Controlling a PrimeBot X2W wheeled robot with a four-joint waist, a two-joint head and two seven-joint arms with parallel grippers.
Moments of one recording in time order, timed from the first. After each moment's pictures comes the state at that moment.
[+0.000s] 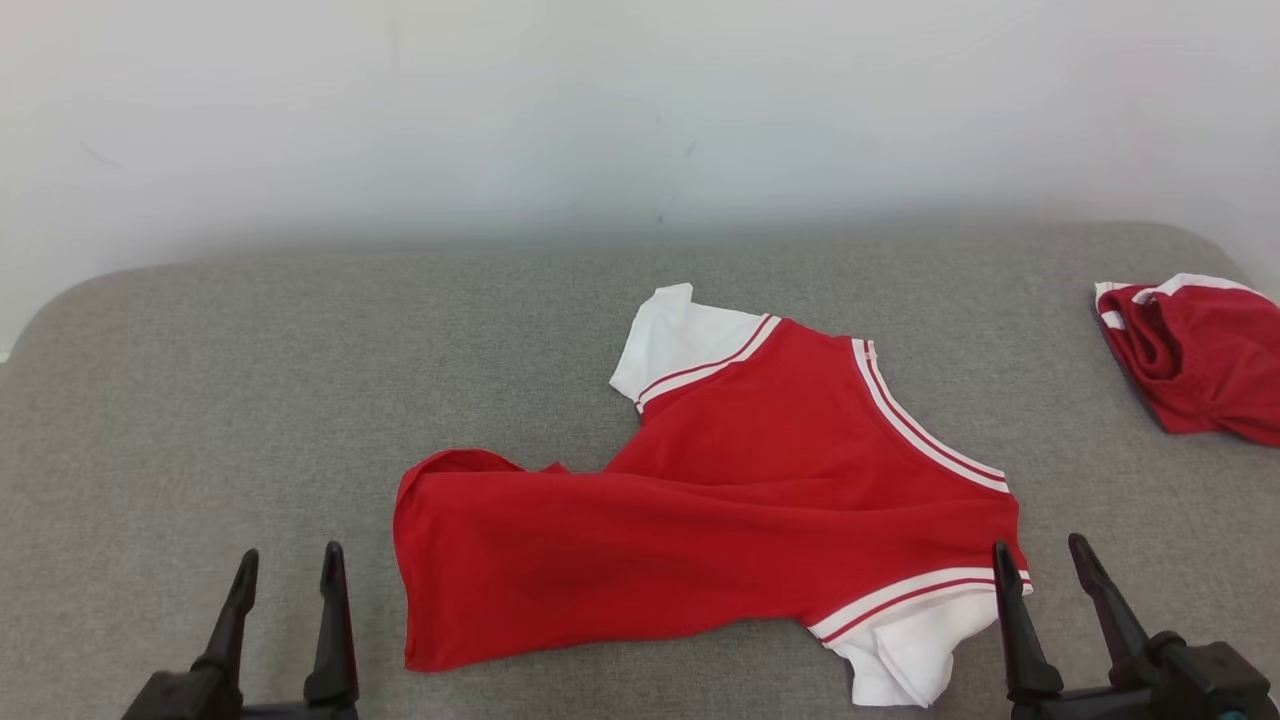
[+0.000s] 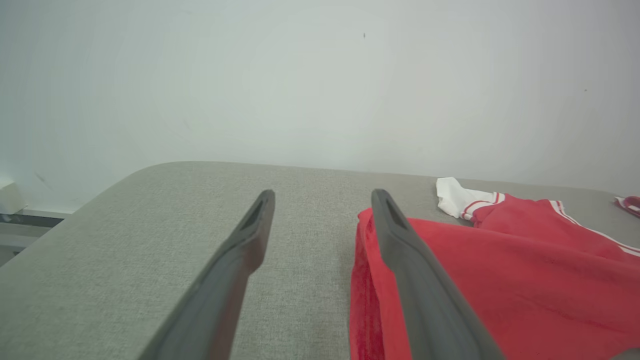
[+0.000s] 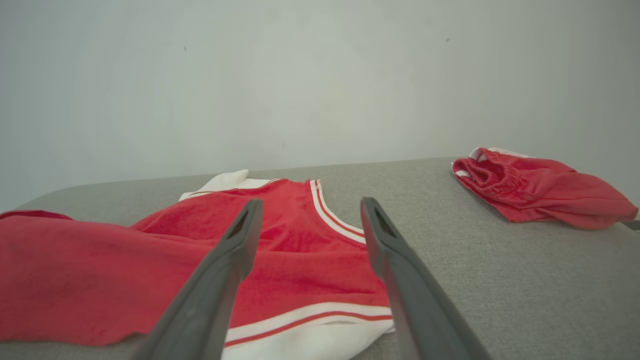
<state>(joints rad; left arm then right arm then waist) -0.04 0.08 0.05 0.19 -0.19 -0.13 -0.26 0.04 -0.15 0.04 0.14 0.24 0.13 -0.26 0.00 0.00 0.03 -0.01</state>
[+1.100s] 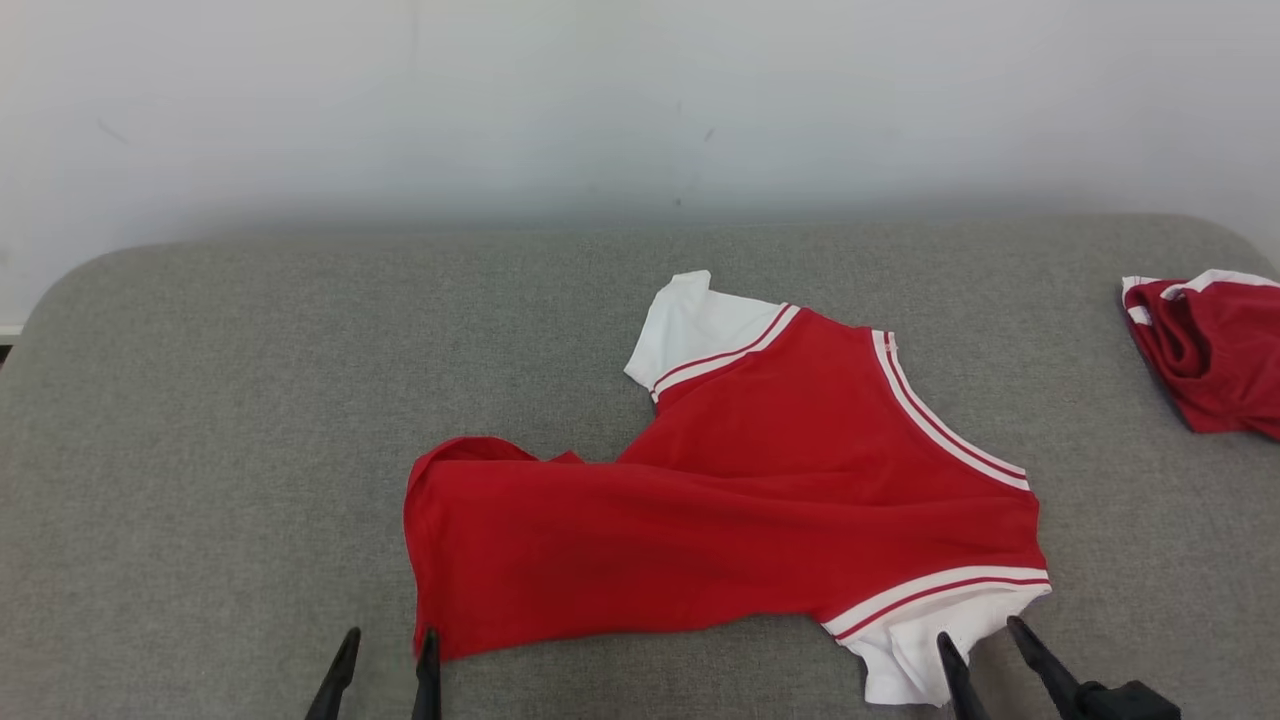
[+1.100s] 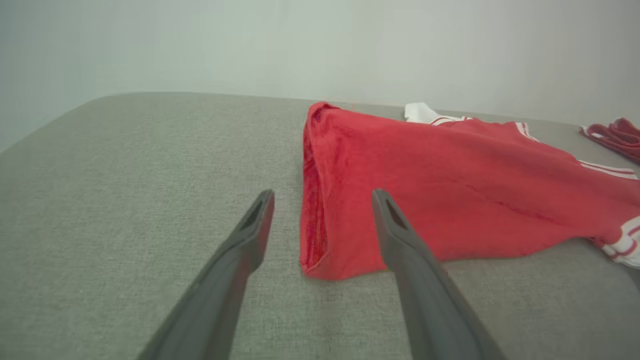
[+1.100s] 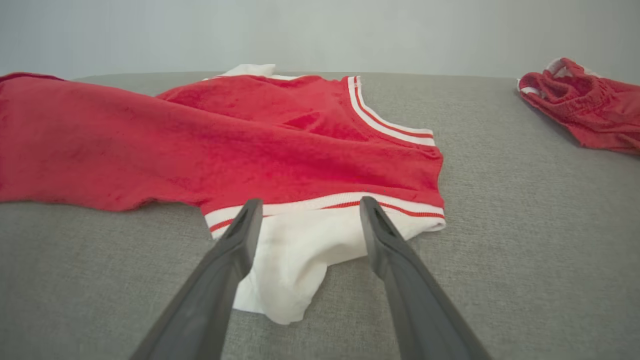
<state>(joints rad) 0.07 0.05 -0.06 0.20 -0.16 -0.12 -0.26 0.08 -0.23 0.16 0.25 0.24 0.13 -0.21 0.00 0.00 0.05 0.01</state>
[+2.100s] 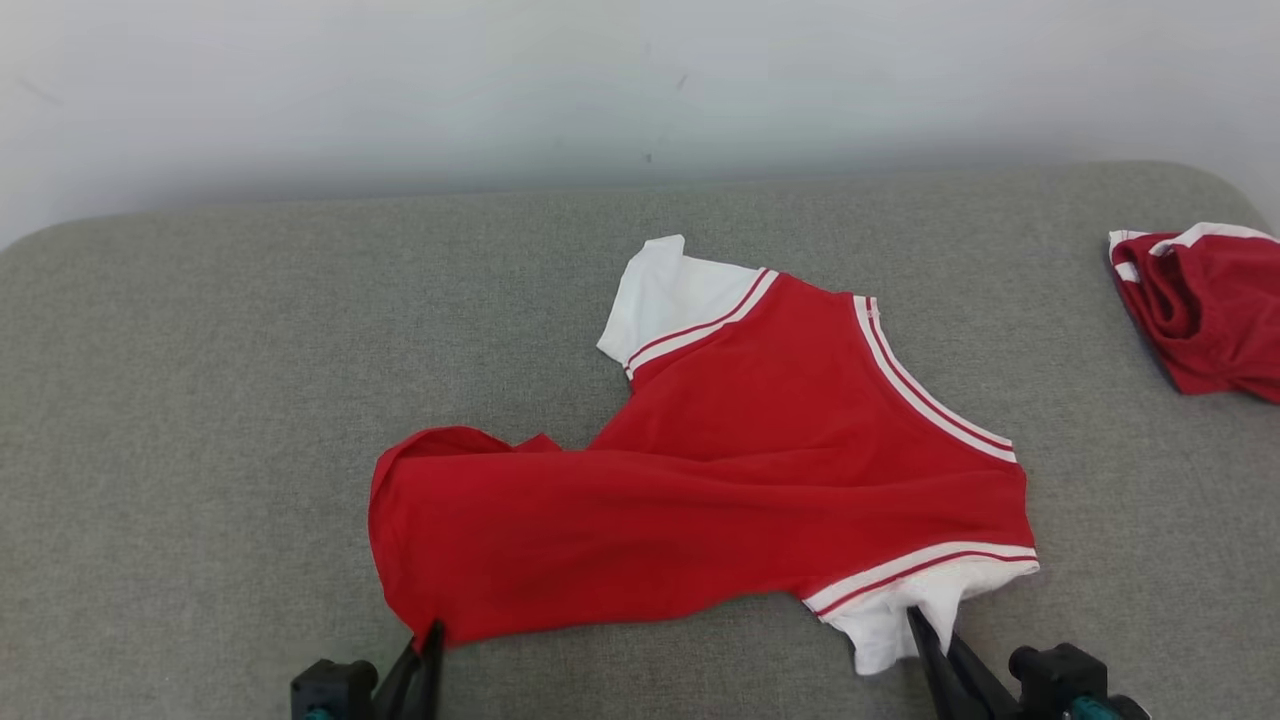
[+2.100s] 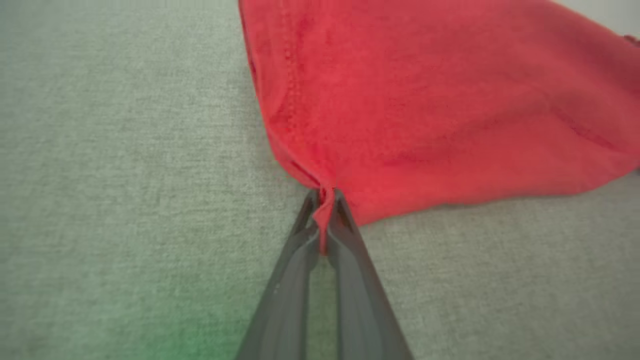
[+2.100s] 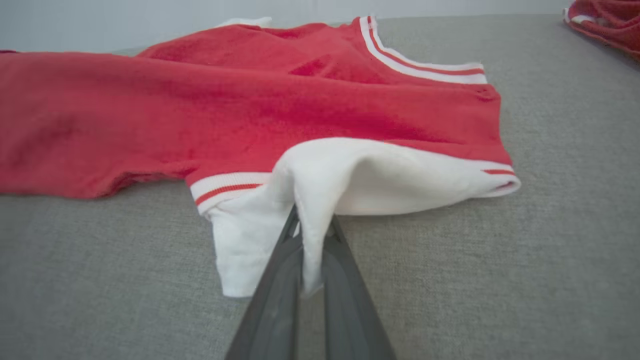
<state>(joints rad) -0.19 0.10 -0.22 0.66 -0.30 -0.13 -0.26 -0.08 -0.18 0.26 0.50 0.28 0.13 -0.26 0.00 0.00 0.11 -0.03</state>
